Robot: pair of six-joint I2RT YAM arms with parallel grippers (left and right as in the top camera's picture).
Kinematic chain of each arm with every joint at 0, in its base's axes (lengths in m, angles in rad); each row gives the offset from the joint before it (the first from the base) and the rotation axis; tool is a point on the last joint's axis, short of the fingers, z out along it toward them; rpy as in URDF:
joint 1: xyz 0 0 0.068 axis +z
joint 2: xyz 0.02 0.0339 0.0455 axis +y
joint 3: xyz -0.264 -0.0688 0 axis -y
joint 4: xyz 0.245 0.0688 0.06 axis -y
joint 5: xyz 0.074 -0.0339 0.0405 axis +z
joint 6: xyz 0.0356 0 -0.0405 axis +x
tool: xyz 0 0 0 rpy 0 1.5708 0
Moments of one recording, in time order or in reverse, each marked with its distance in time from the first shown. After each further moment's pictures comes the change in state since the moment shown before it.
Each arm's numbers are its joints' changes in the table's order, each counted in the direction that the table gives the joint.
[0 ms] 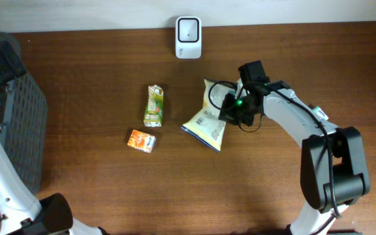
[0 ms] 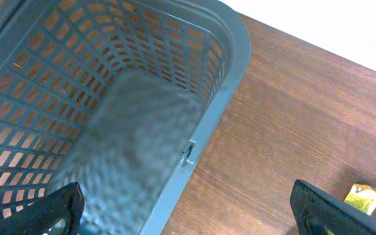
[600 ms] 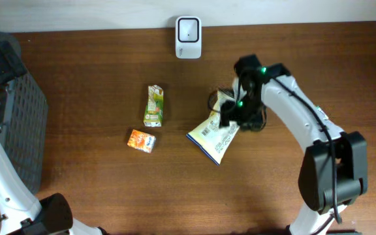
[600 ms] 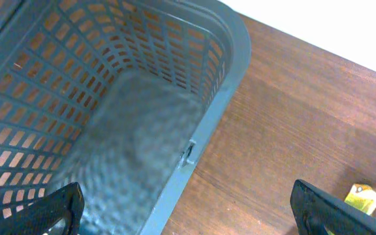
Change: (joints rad) left arm 0.000 0.000 0.000 0.001 0.000 0.000; right arm 0.035 0.000 0.283 -0.491 -0.147 -0.383
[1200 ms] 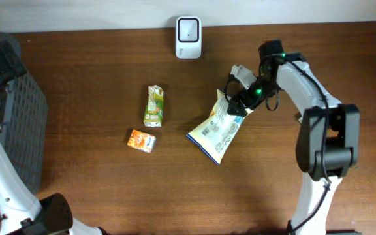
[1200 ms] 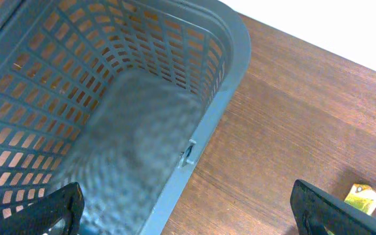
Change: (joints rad) left arm 0.000 0.000 0.000 -0.001 0.000 0.000; right arm -0.194 0.272 0.098 0.201 0.205 -0.883
